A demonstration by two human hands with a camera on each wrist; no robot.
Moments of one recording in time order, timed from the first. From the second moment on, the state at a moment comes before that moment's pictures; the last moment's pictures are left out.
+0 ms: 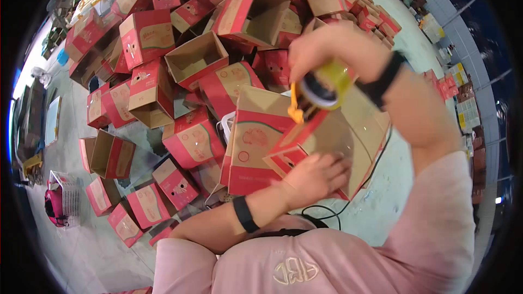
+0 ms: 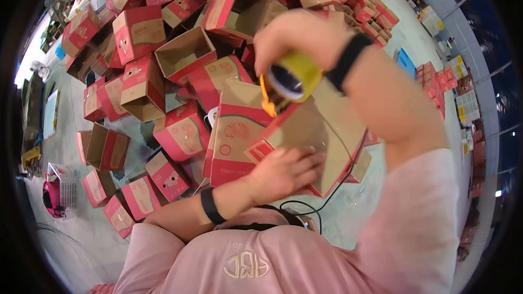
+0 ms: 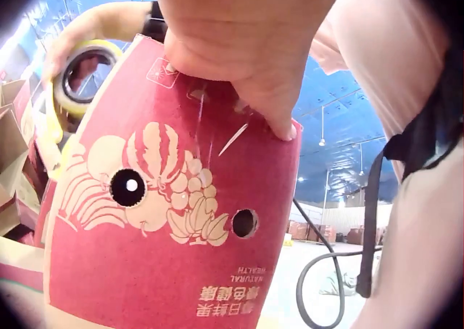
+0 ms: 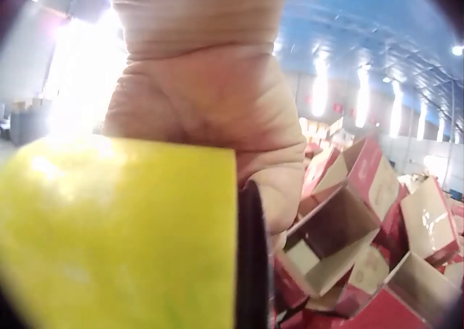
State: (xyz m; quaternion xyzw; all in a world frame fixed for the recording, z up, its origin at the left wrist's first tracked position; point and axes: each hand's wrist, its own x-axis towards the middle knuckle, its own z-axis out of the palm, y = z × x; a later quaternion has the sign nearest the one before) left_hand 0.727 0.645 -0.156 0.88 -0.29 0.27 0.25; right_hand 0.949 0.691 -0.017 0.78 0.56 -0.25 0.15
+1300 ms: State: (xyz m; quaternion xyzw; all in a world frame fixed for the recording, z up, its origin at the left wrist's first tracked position) left_hand 0.752 0.807 -0.260 0.49 0.16 -0.05 0.85; right_hand 0.846 0.332 -0.343 -0.33 0.32 0.07 0.89
